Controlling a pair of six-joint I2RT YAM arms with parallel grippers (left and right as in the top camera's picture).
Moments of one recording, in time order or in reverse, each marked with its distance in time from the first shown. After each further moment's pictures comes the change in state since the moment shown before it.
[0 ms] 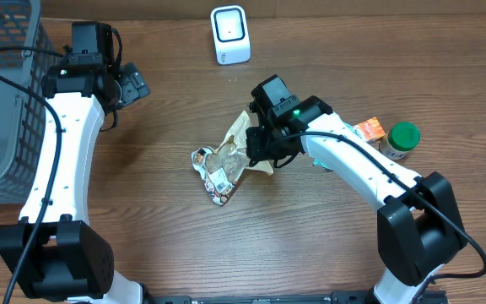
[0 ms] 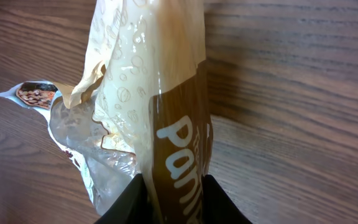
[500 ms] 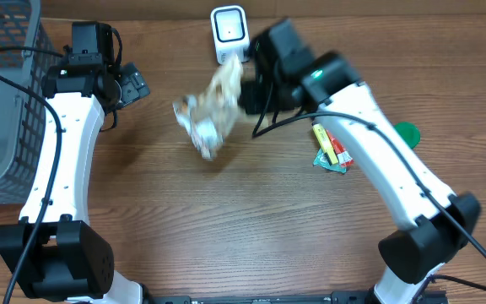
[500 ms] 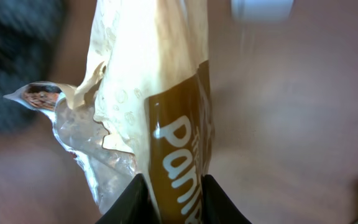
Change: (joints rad) left arm 0.000 0.000 0.000 0.000 0.000 0.000; right arm -0.028 0.005 0.558 -0.239 0.047 -0.087
